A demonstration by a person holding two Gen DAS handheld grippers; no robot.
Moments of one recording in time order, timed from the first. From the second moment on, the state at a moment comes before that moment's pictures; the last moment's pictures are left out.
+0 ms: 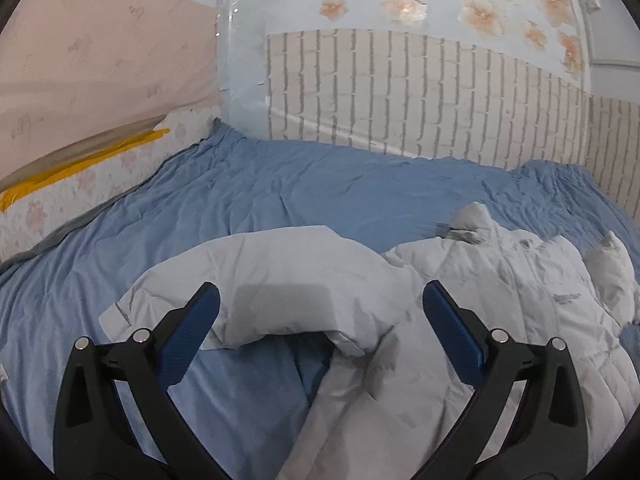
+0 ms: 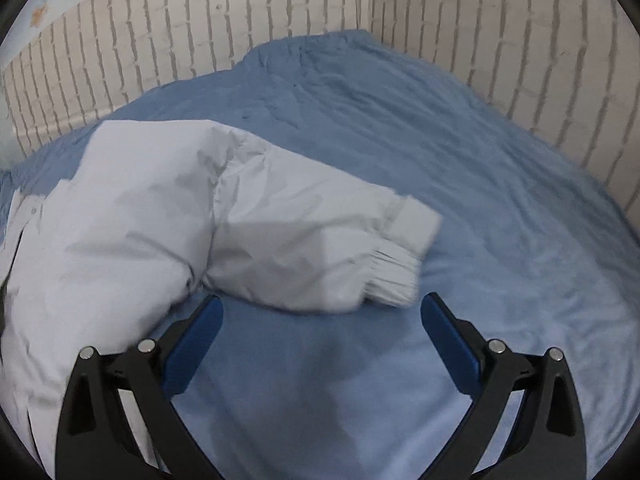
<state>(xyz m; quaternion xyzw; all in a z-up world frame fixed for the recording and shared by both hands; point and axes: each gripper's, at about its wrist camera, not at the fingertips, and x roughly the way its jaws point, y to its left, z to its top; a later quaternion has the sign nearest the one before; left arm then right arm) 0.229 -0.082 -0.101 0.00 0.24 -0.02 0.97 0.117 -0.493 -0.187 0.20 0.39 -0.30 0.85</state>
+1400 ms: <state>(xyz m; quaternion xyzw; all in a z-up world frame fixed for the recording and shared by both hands) 0.198 -0.031 -0.024 -0.10 0.22 -0.05 0.97 0.143 -0.212 0.050 -0.05 0.24 -0.19 0.95</state>
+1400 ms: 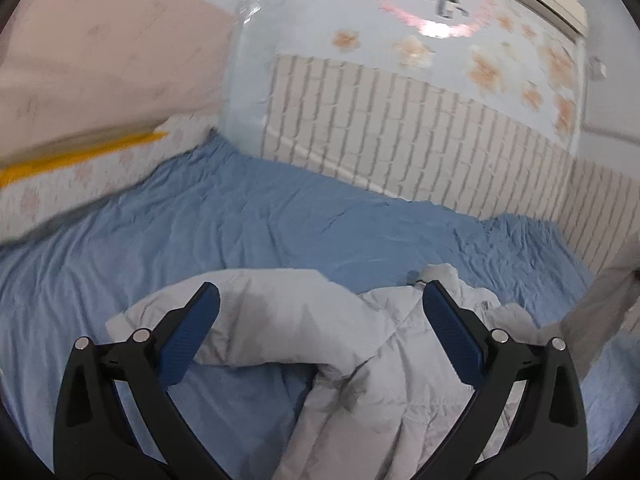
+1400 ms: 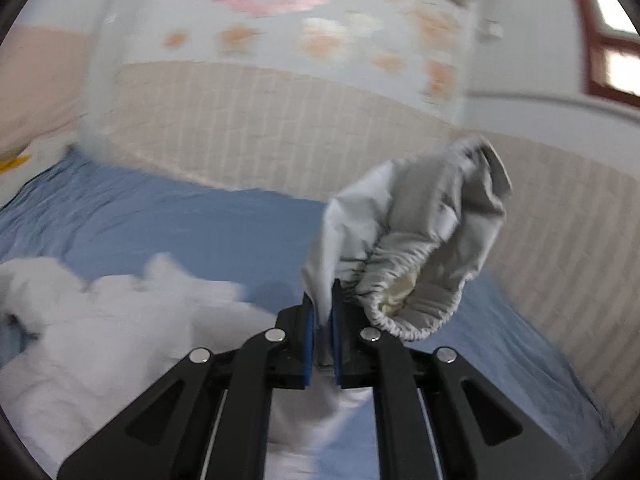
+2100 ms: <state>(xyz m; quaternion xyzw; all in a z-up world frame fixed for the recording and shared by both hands) 0.217 0.008 -0.037 -0.10 0.25 -0.02 0.96 0.130 -0.030 -0.002 -0.08 0.28 0.03 0.96</state>
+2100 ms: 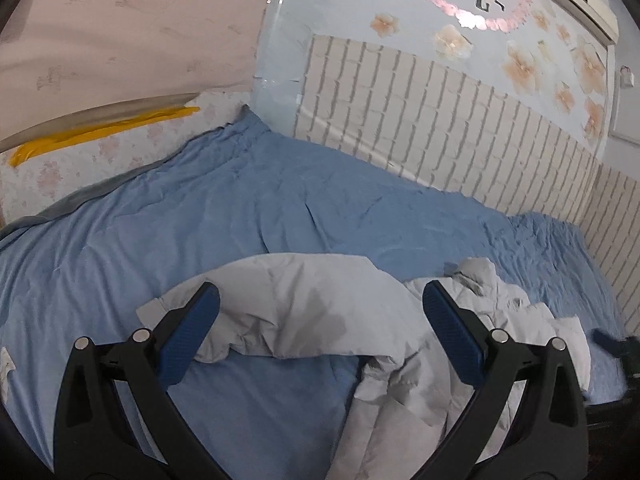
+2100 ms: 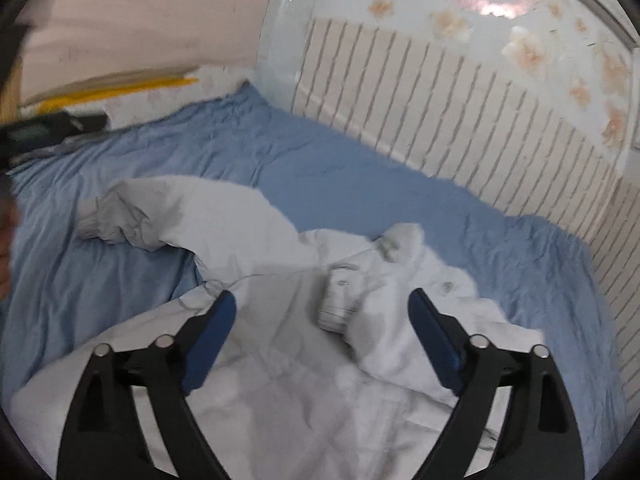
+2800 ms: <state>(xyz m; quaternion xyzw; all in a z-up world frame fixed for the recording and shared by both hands) 0.245 0.036 -0.124 -0.02 0.35 0.13 0.93 0.073 -0.201 -0.024 -0.01 0.25 -0.13 0.96</state>
